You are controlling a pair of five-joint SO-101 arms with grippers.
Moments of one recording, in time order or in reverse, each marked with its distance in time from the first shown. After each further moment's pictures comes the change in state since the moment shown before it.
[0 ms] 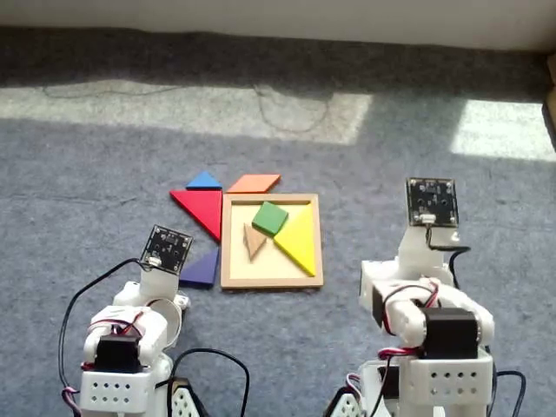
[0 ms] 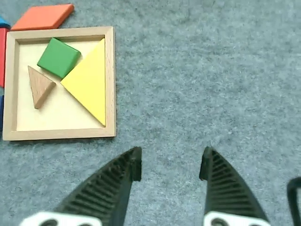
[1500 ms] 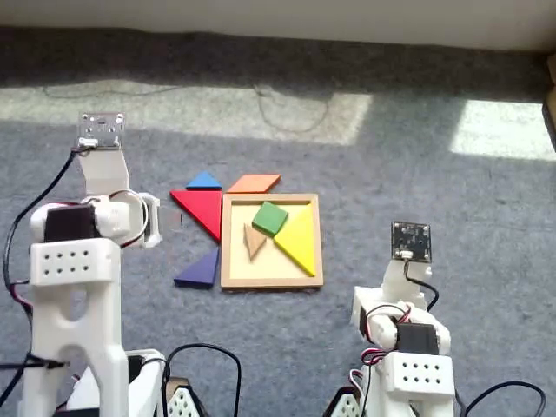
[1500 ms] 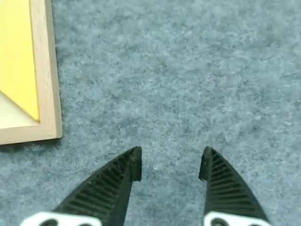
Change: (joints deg) left arm -7.9 69.0 -61.8 0.5 14.1; right arm 4.7 -7.6 38.9 -27.1 0.3
